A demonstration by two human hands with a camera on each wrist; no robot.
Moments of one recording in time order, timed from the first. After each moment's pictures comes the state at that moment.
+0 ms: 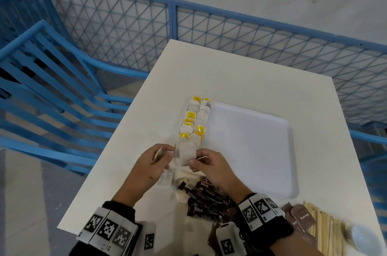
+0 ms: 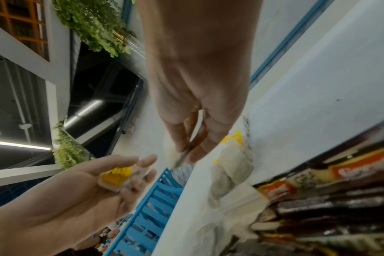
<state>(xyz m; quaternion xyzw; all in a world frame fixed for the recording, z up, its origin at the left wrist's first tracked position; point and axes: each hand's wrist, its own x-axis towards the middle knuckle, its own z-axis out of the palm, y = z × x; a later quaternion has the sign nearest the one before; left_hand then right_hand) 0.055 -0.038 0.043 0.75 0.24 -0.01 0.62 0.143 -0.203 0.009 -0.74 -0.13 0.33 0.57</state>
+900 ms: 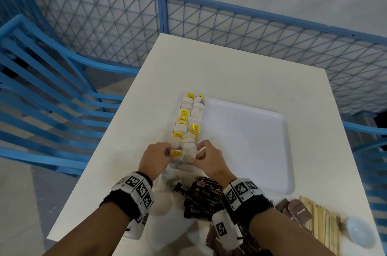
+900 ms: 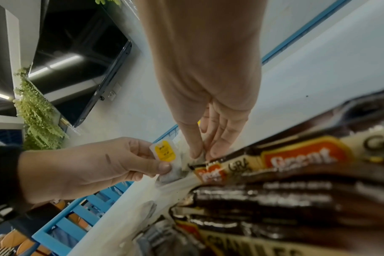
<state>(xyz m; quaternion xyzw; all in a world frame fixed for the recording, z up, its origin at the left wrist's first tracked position) 0.113 -0.030 -0.024 0.88 0.21 -0.11 0.41 0.171 -0.200 -0.030 -0.85 -0.09 0.27 0.45</state>
